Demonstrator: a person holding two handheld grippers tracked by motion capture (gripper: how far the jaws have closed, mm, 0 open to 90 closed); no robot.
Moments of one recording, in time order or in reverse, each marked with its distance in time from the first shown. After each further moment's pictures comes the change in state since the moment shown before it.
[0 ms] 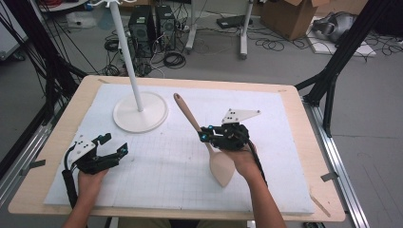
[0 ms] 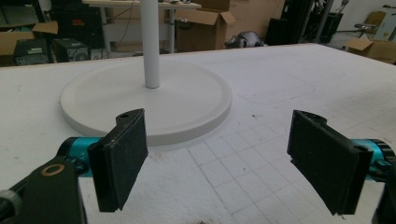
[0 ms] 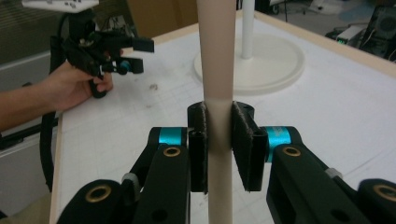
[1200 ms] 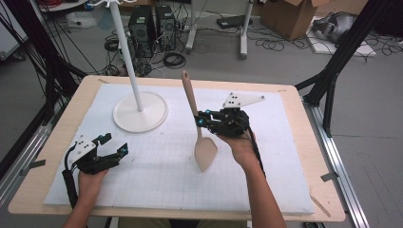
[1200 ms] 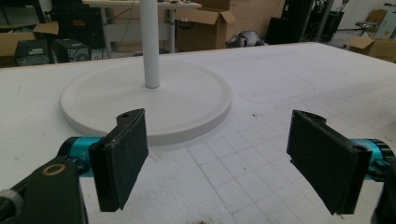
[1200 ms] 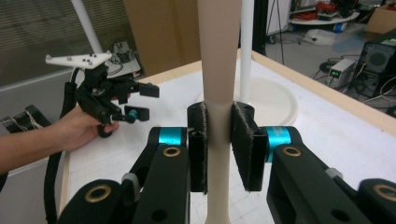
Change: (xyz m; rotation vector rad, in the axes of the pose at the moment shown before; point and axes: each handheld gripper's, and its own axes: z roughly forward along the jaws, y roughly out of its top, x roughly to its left) left arm -0.001 0.000 0.000 0.003 0.000 0.007; right arm 0.004 0.045 -0.009 -0.100 0.004 -0.018
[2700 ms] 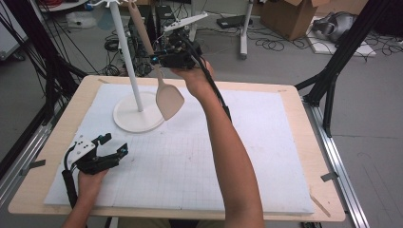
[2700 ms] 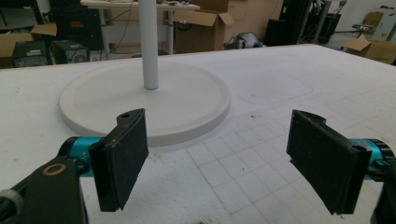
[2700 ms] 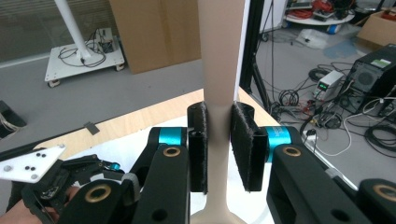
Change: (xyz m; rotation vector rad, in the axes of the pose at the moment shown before) left arm 0.000 0.000 -0.001 -0.009 -0.006 -0.007; right arm -0.019 0.171 0.107 0.107 -0.036 -0.072
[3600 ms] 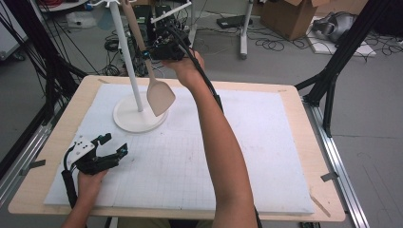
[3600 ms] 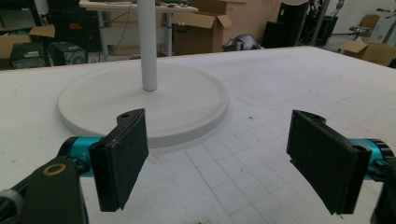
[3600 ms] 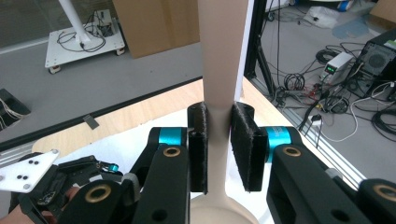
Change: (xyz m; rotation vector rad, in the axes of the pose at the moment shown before) left arm 0.001 0.000 -0.001 -0.009 -0.008 -0.002; right arm -0.006 0.023 0.026 0.090 0.011 0.010
